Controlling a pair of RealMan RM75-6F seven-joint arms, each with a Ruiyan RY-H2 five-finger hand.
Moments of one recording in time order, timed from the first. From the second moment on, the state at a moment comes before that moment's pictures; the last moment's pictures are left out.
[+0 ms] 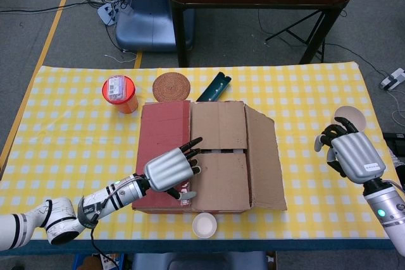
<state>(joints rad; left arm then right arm) -0.96 -1.18 -0.17 -1.86 1.57 0.79 0.47 0.35 -0.74 0.11 -1.96 -1.45 1.19 -0.06</state>
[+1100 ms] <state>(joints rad) -0.85 -0.81 -0.20 -1.97 1.60 0.93 0.47 0.36 -0.74 0.13 -1.98 -1.46 1.19 -0.07</state>
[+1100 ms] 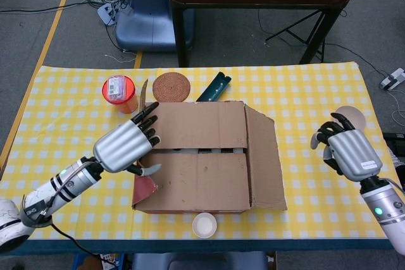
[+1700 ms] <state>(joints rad) -0.75 -0.71 -0.18 -1.92 1.65 1.04 0.37 0.37 -0.74 0.14 -1.98 -1.45 1.18 -0.07</state>
